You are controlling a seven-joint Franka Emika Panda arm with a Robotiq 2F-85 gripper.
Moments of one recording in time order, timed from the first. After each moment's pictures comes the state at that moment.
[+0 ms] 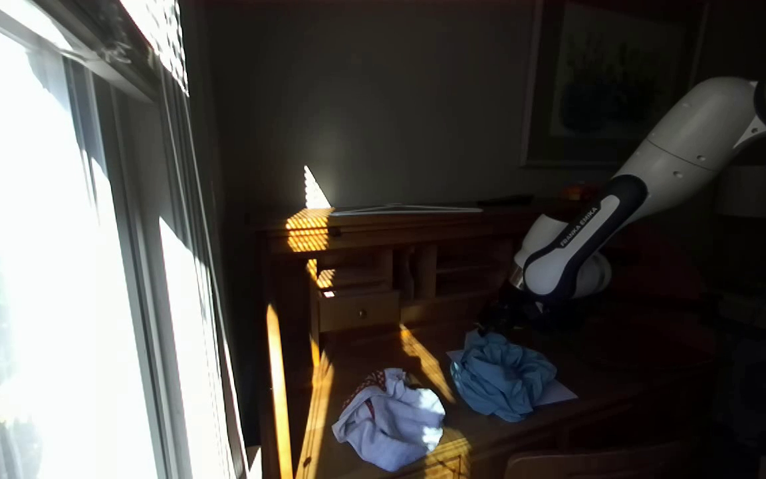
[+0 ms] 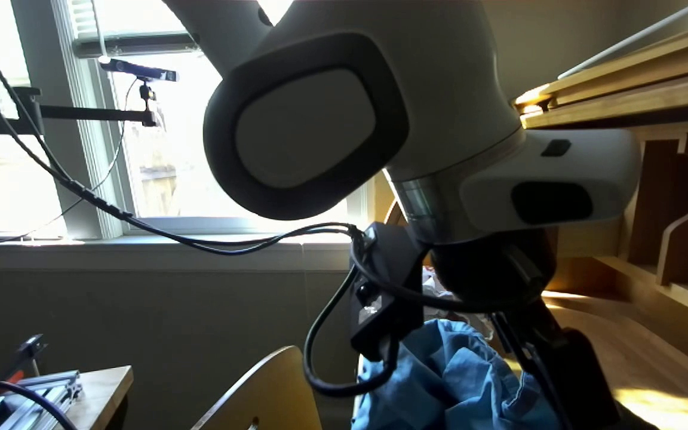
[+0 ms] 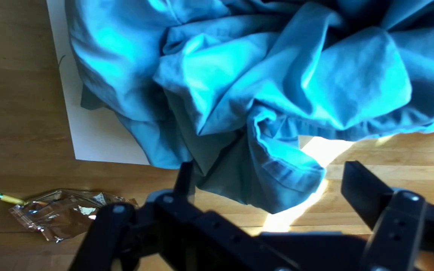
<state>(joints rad) -0.23 0.25 0.08 -2.34 0.03 3.04 0.07</state>
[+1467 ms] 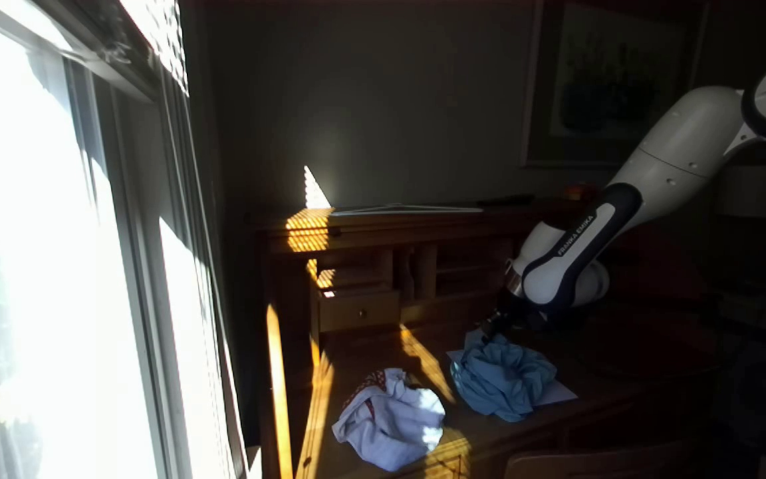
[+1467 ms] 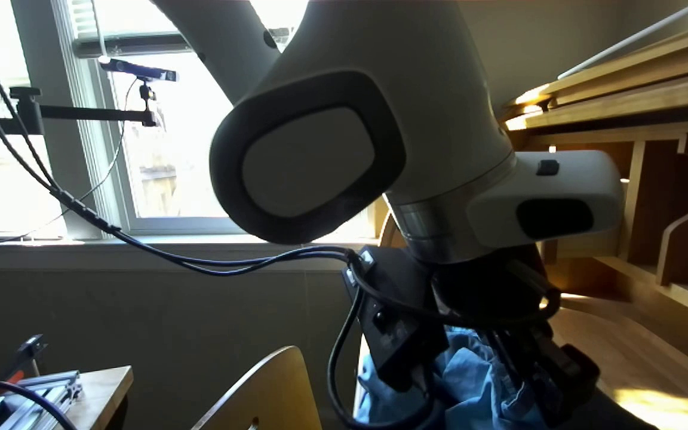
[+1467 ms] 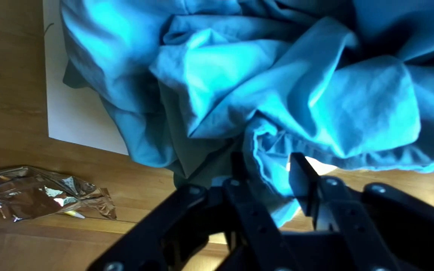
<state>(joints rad) -0.22 0.29 0.09 -2.34 0.03 3.09 -0.09</state>
